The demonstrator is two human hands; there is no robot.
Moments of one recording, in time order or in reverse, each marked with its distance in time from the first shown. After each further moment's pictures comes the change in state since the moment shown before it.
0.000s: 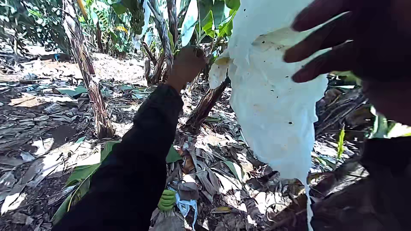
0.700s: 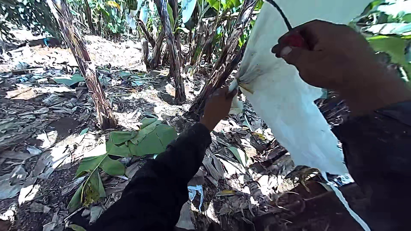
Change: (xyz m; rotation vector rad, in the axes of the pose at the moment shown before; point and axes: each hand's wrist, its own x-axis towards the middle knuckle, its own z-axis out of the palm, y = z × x) left_hand -0.063 -0.089 0.143 -0.144 -0.046 -0.006; right_hand 0.060 0.150 0.031 -0.533 -0.122 0.430
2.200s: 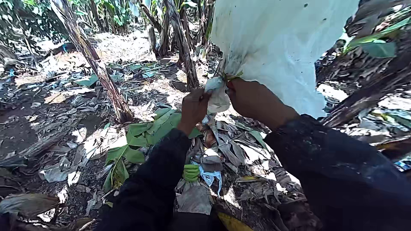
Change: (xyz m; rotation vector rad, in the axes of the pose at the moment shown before) left_hand -0.087 -0.034 -0.050 0.150 0.125 0.059; right_hand -0.061 -0.009 0.141 -0.084 -0.366 0.192
